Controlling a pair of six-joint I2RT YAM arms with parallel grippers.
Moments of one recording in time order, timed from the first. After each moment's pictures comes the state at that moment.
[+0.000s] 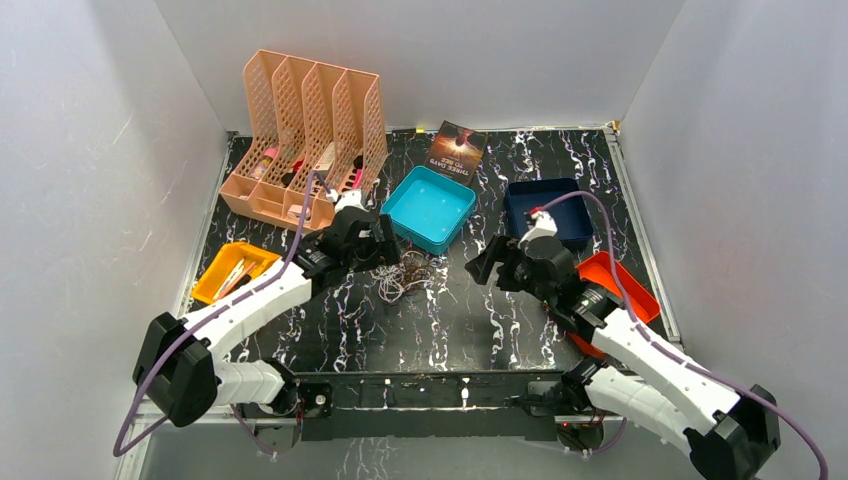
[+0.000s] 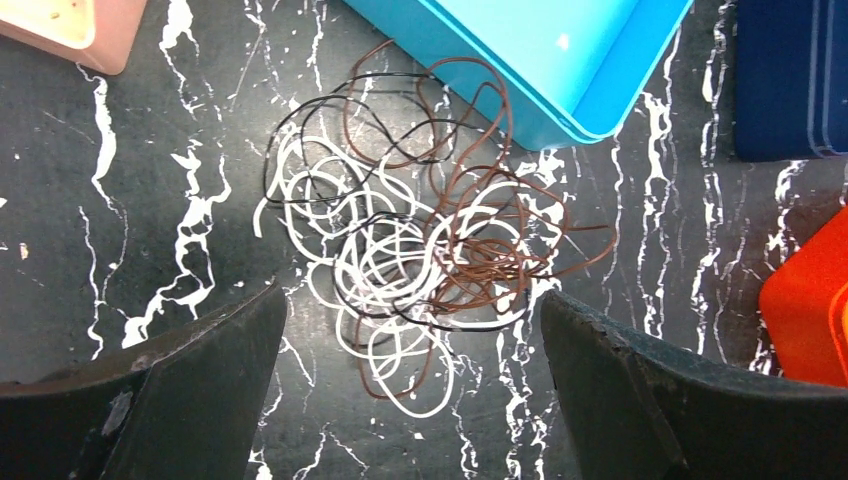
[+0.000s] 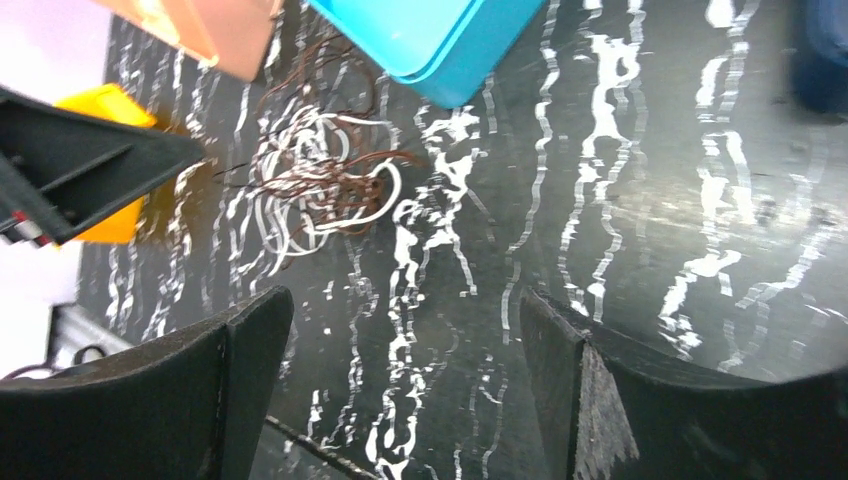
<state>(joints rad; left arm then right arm) -0.67 1.25 0.88 -0.39 -0.25 -0.69 0.70 0.80 0.60 -0.31 0.12 0.72</state>
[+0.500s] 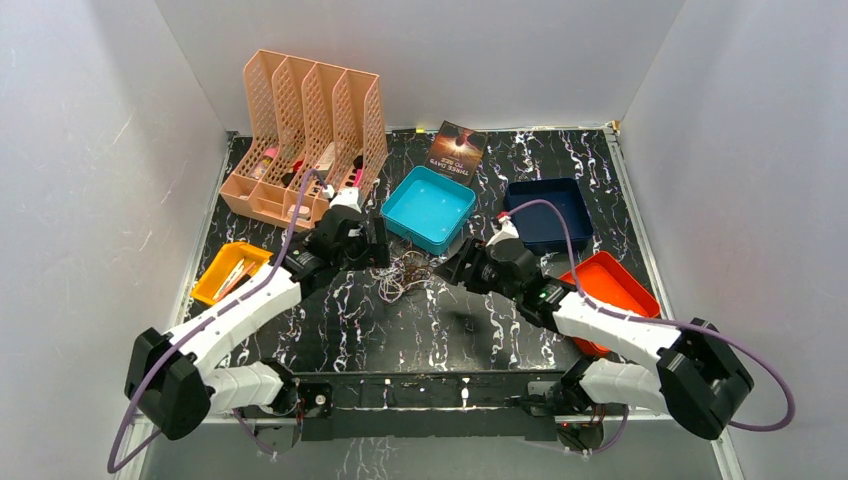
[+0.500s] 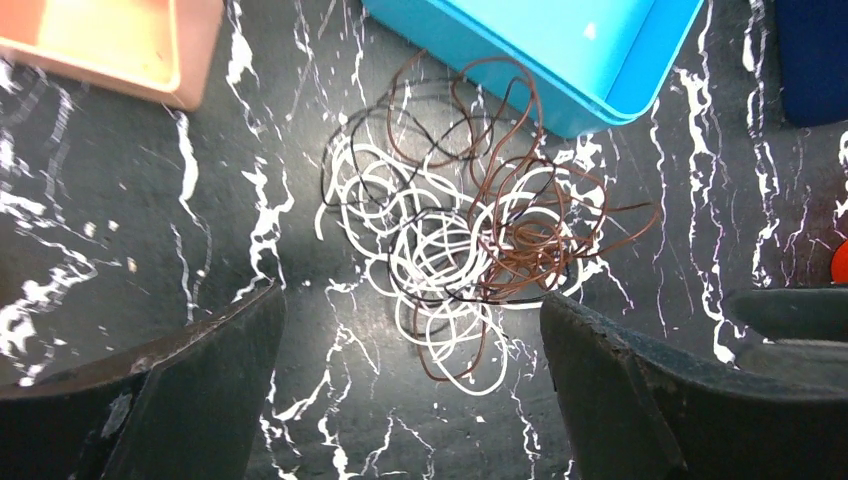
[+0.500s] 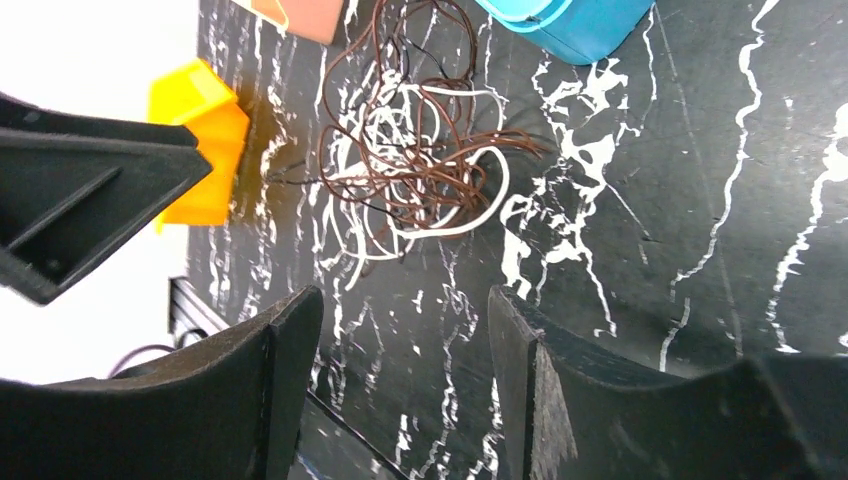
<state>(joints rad) -0.64 1.20 0.87 -0.45 -0.24 -0.55 0.78 1.12 0.53 0.10 -0.02 0.90</state>
